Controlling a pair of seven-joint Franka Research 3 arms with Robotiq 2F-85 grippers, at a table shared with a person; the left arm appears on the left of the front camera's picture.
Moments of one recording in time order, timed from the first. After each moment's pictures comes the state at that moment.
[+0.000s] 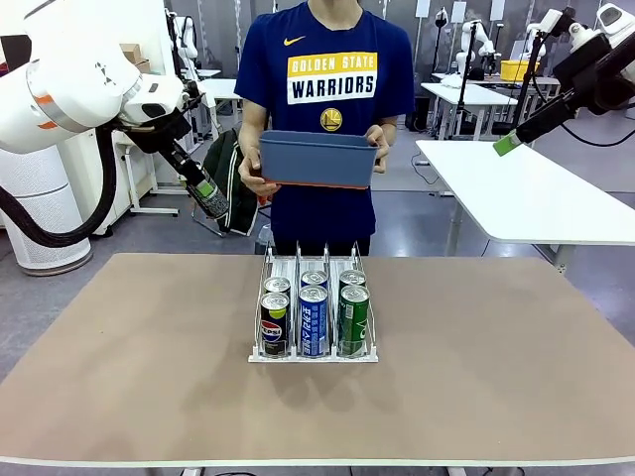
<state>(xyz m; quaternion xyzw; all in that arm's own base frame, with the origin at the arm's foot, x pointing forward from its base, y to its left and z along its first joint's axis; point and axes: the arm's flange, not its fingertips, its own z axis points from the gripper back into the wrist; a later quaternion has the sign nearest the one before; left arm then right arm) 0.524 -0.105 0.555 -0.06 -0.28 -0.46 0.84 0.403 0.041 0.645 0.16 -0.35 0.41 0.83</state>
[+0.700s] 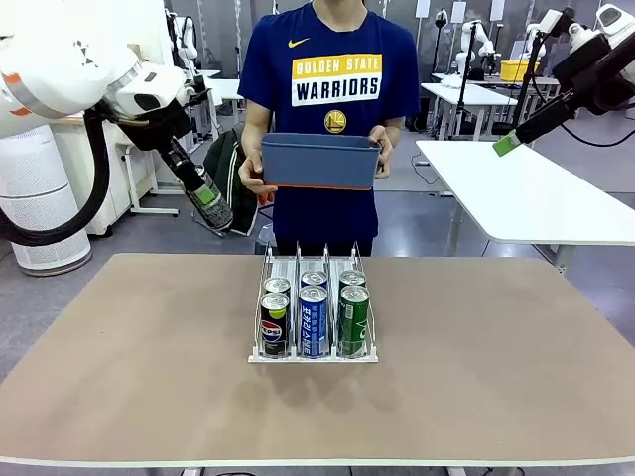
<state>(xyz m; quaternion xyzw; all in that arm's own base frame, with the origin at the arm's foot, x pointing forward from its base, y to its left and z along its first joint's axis) 0.444 -0.139 0.584 -0.06 -0.25 -0.52 0.82 0.403 0.041 0.645 0.16 -0.35 0.41 0.83</state>
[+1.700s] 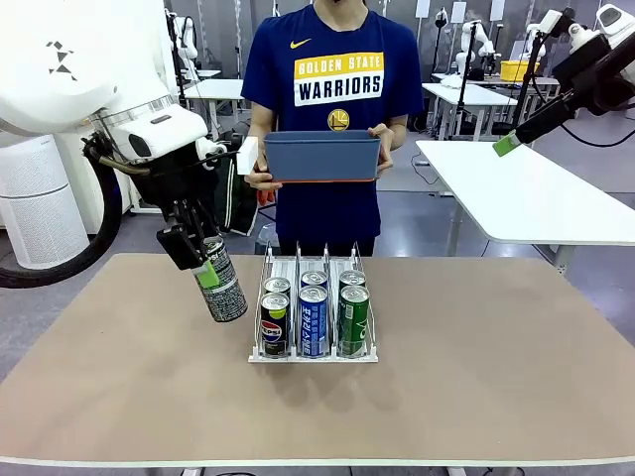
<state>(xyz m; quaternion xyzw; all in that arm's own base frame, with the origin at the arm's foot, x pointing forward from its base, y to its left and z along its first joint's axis) 0.314 -0.204 0.555 -0.11 -0.11 -0.70 0.70 0.403 0.041 0.645 0.16 -0.35 0.41 0.83</state>
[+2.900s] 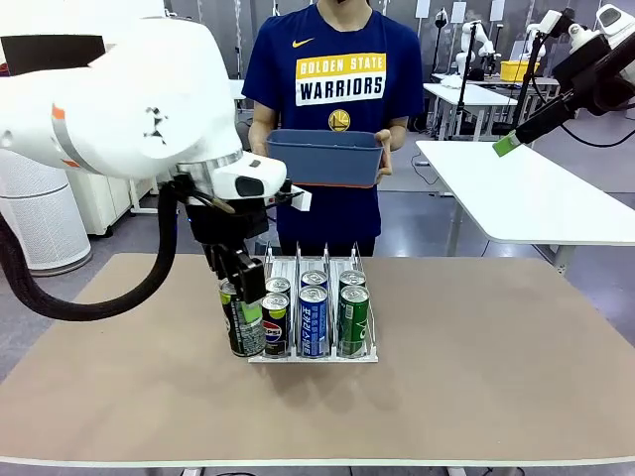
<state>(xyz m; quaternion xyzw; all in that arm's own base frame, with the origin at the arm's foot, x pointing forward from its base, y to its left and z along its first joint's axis) 0.305 -0.273 0.506 -0.05 -0.04 -0.46 0.89 0.403 0.041 0.645 0.16 -0.35 0.41 0.83</state>
